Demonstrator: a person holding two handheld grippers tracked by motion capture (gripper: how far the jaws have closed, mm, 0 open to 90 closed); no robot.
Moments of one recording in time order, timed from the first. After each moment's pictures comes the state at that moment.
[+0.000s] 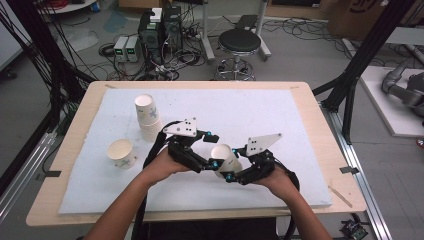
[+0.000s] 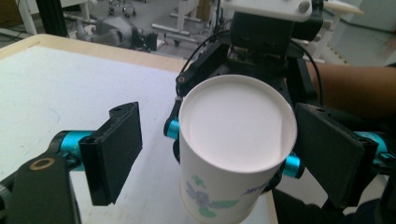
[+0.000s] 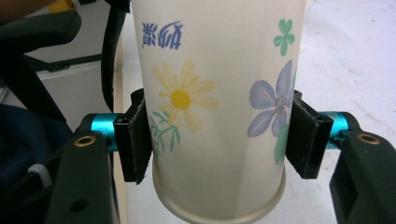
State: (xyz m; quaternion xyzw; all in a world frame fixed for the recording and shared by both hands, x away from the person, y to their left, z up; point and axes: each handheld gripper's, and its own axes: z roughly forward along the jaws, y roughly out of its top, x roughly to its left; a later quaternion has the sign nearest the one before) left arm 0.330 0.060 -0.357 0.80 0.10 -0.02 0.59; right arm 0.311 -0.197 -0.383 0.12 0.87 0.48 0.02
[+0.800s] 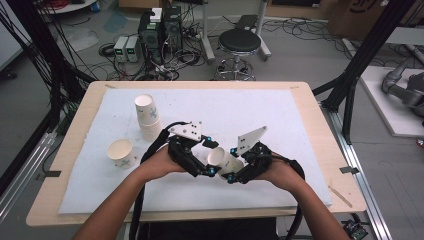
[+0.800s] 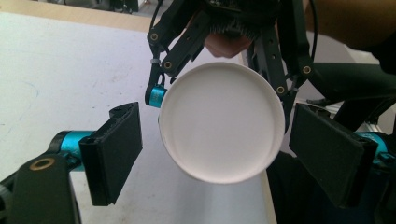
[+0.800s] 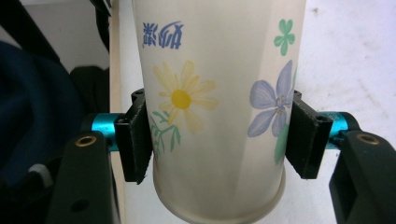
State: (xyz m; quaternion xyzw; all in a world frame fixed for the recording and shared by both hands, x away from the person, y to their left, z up) left arm 0.331 0.055 -0.354 0.85 0.06 -0.03 0.52; right arm 0.318 -0.180 -0.361 0.06 0.94 0.34 0.03
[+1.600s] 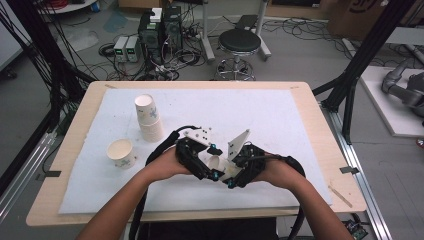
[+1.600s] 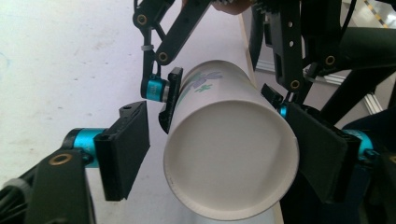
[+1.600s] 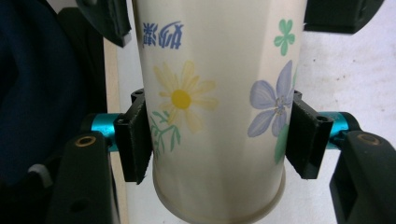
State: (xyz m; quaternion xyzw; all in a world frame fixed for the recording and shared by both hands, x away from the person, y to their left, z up) left arm 0.334 0.038 -0.367 0.88 0.05 -0.06 0.47; right arm 0.317 -0.163 -0.365 0.04 0.97 0.24 0.02
